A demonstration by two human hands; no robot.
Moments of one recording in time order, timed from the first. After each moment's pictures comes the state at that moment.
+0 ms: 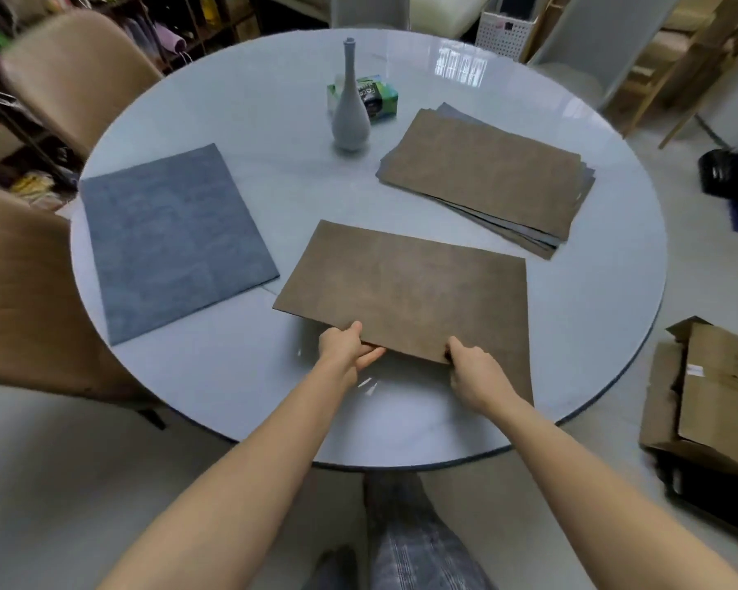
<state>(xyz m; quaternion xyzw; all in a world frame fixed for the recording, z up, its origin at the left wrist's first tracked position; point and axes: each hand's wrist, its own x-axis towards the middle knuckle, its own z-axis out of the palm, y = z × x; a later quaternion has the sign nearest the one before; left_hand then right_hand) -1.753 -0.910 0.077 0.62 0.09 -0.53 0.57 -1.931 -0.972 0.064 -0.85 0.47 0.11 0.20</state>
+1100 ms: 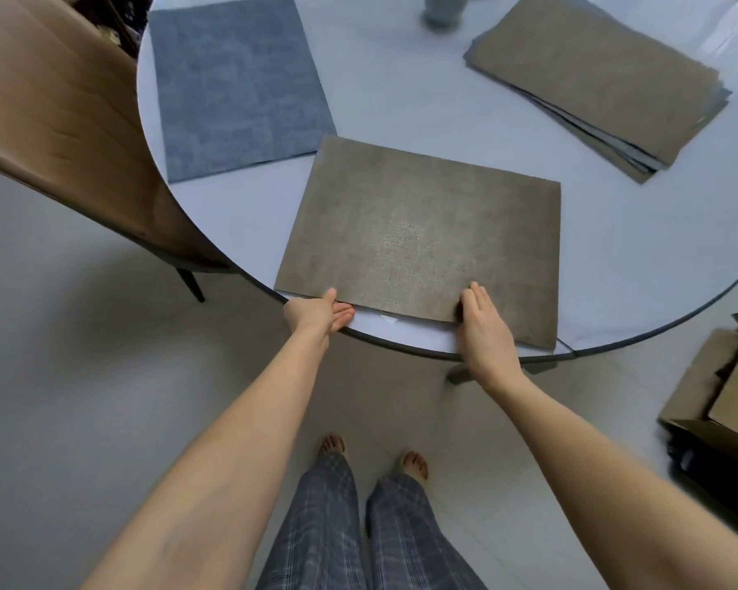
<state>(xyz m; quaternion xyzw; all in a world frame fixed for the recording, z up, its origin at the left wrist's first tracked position) -1.757 -0.755 0.006 0.68 0.21 -0.41 0.57 -1.950 -0.871 -0.002 -0.90 0.41 0.00 0.18</state>
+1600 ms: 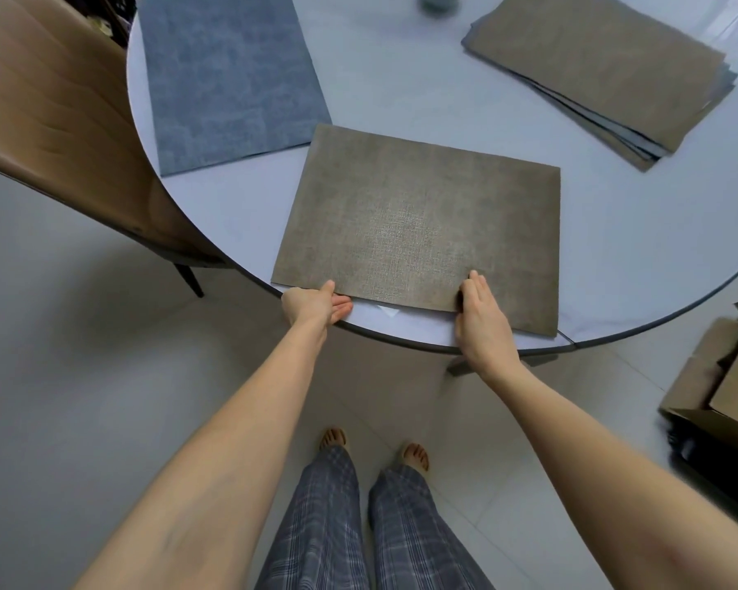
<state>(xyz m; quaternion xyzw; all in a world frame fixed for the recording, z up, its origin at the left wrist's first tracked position) -1.758 -0.759 0.010 0.70 0.19 -0.39 0.56 -1.948 -0.875 -0.007 -0.88 0.42 -0.01 0.23</state>
